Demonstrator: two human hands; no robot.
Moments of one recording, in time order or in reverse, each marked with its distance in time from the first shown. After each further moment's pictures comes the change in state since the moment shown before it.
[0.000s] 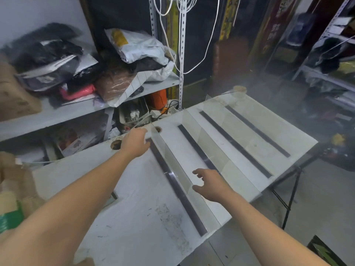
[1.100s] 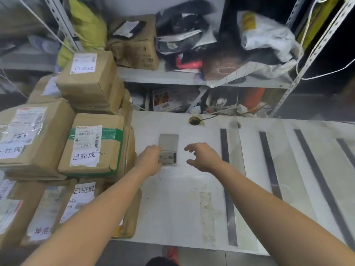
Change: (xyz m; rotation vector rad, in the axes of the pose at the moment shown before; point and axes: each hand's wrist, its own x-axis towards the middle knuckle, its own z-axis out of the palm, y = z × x) left_hand -0.221 -0.085 0.021 -0.073 -0.070 -0.558; right_hand 0.070 -0.171 0.066 -0.235 -0.274 -0.673
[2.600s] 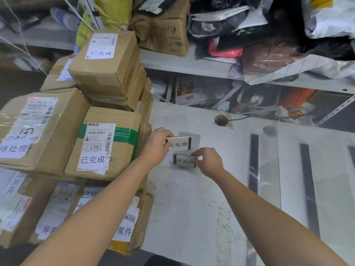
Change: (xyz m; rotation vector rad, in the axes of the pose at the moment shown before) left_hand 0.044 -0.038 -0.033 -0.311 0.309 -0.006; right_hand 0.097 0.004 0.069 0.174 0.024 0.043
